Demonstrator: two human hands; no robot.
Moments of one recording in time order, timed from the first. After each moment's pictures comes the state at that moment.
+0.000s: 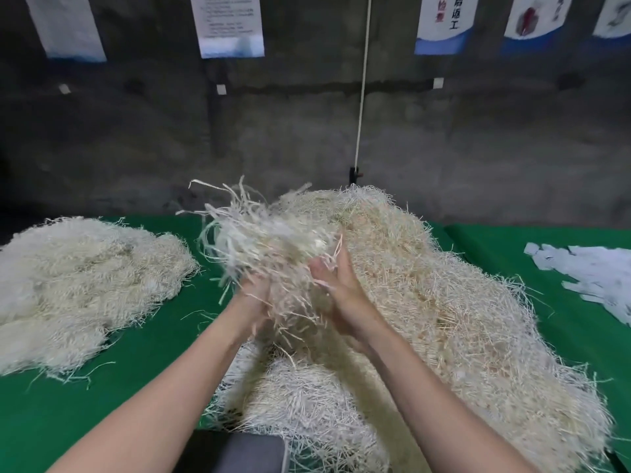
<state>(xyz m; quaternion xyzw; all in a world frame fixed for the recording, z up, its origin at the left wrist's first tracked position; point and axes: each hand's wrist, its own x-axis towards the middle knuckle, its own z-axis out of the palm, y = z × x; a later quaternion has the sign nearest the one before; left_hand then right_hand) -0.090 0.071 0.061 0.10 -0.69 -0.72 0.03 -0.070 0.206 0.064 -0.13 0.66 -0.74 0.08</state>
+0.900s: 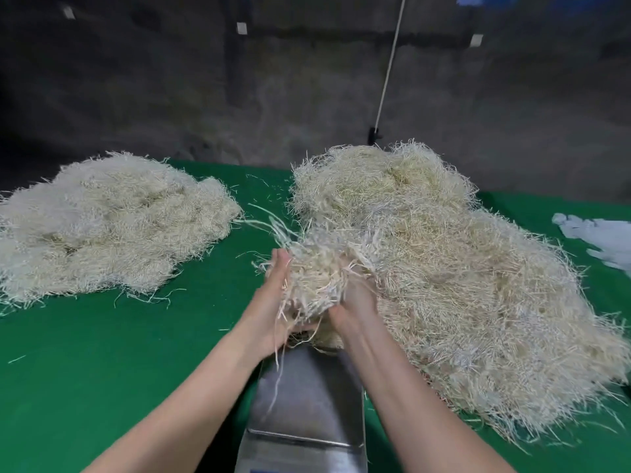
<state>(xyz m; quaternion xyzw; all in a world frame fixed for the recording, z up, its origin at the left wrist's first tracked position) 0.014 -0.063 -0.001 0.04 -0.51 -0.84 -0.15 -0.015 0.047 0.003 0.19 0.37 -0.91 0.06</state>
